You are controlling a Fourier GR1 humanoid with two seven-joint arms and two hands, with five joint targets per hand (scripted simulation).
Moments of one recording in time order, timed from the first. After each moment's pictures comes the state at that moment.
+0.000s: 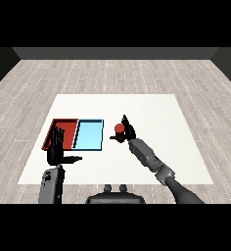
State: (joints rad) left arm 0.03 0.07 0.15 -1.62 0.13 -0.14 -0.48; right arm -0.85 0.00 0.52 -0.36 -0.83 -0.13 -0.60
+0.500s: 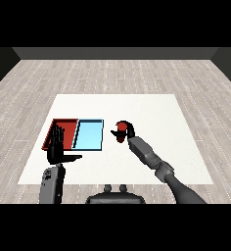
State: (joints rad) left arm 0.01 0.08 0.15 -1.61 0.13 -0.12 -0.45; right arm -0.92 0.00 0.63 -0.29 -0.83 -0.42 -0.44
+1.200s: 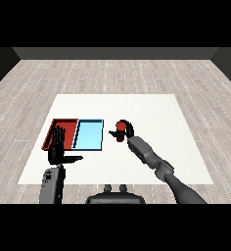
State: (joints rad) left arm 0.02 0.07 0.14 -1.62 0.13 -0.13 -0.45; right arm -0.94 0.00 0.70 -0.29 -0.84 -0.48 -0.47
